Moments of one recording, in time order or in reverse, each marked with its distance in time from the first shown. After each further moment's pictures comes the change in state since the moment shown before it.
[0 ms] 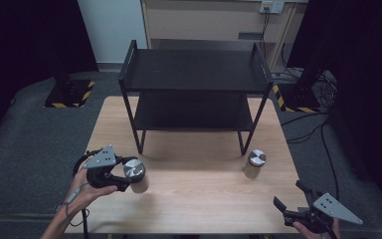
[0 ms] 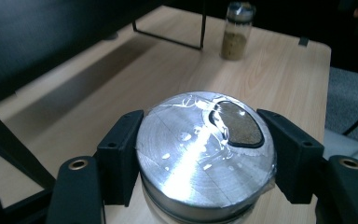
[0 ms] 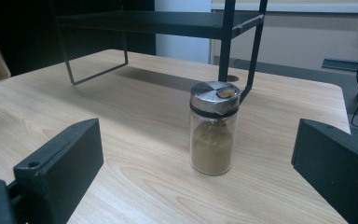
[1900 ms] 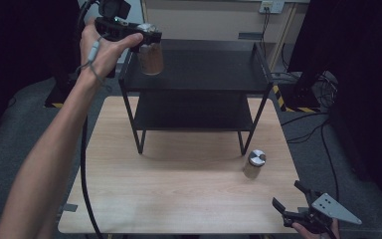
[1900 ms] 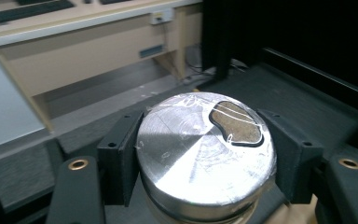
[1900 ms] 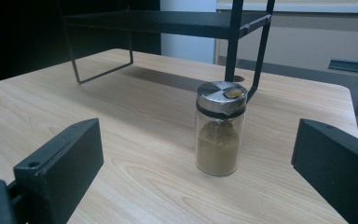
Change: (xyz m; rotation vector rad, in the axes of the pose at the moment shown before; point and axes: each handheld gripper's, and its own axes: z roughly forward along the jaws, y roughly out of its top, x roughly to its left) left arm 0.032 0.302 0.007 -0.051 0.435 -0.184; right arm -0.001 0.000 0.000 -0.002 0.018 -0.005
